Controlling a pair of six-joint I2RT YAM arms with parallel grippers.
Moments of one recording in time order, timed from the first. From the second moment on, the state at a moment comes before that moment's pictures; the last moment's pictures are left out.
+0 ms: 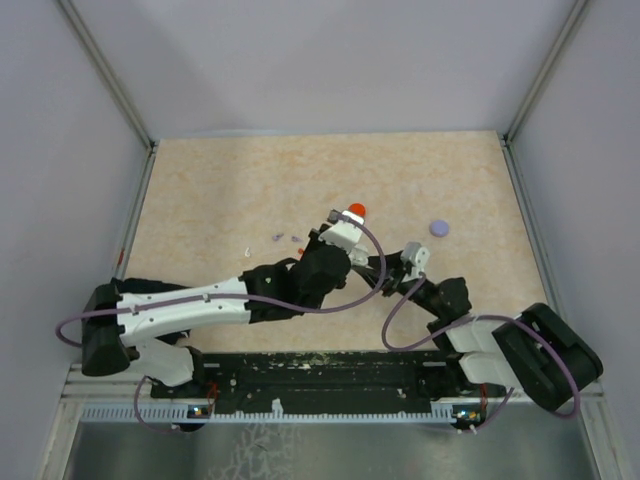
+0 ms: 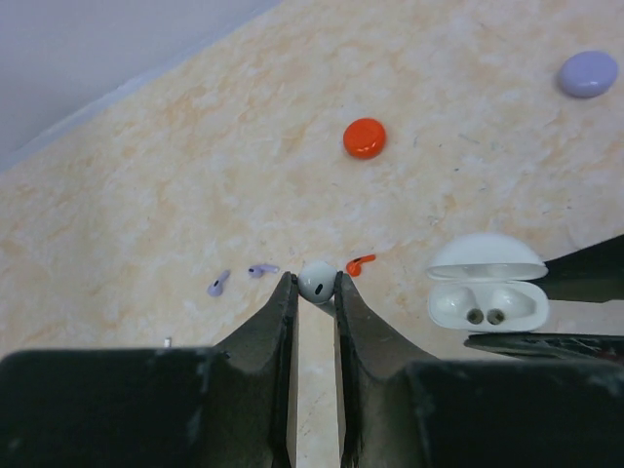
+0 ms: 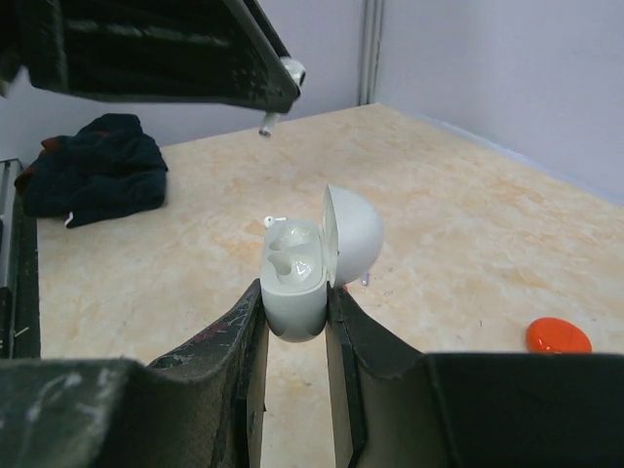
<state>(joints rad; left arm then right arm) -1.27 1.43 1.19 -0.27 -0.94 -0.14 0.54 1.22 0.06 1.46 -0.50 0.11</state>
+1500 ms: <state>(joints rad) -1.40 1.43 0.94 0.45 -0.84 0.33 0.54 1.10 0.02 1.47 -0.46 0.16</state>
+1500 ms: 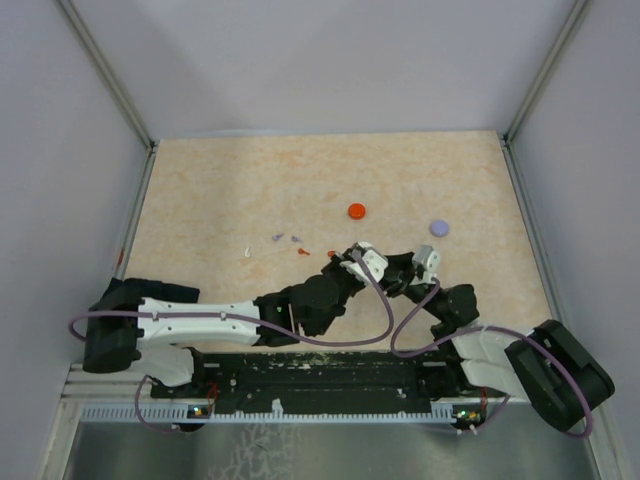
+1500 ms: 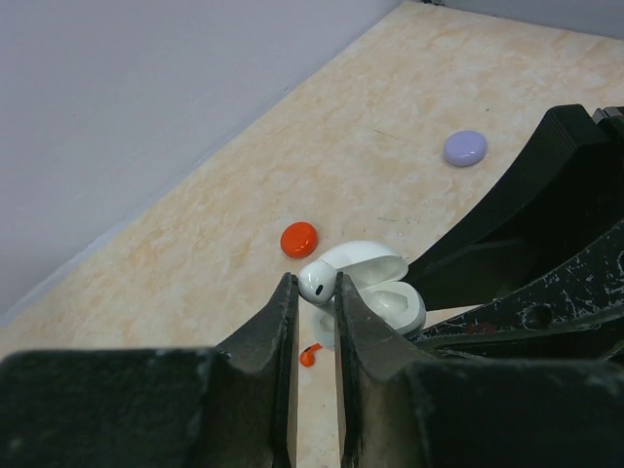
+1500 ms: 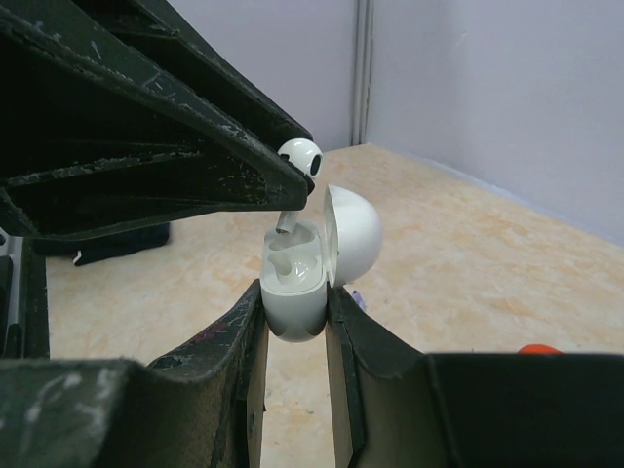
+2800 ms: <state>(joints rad) -1.42 1.45 0.96 0.29 -0.82 0.18 0.54 1.10 0.02 1.41 -0.45 0.16</state>
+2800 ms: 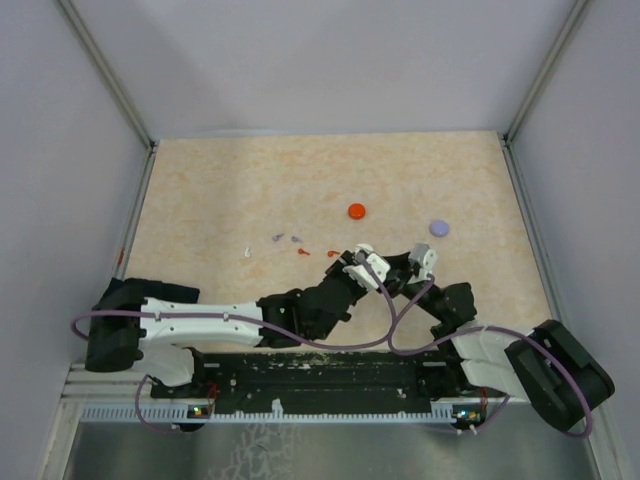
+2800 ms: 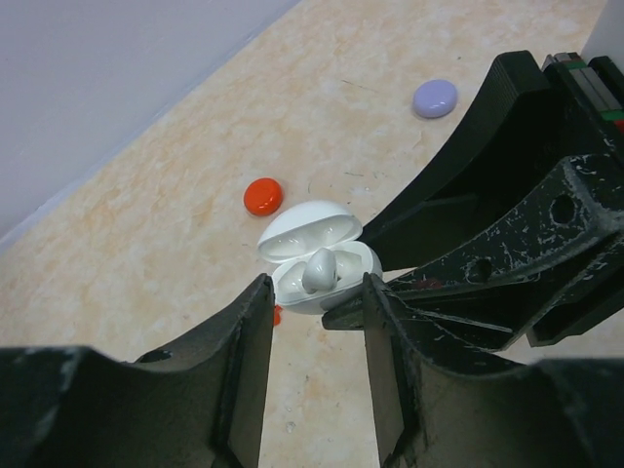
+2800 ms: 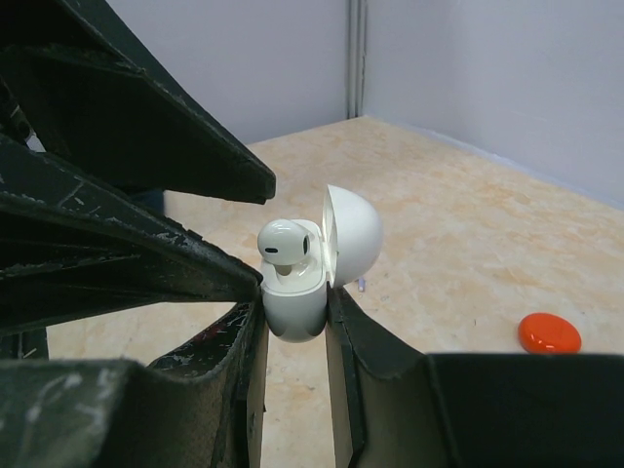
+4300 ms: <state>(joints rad) -1.18 1.39 1.18 -0.23 -0.44 -0.42 0.54 1.11 0.02 1.40 -0.44 0.16</state>
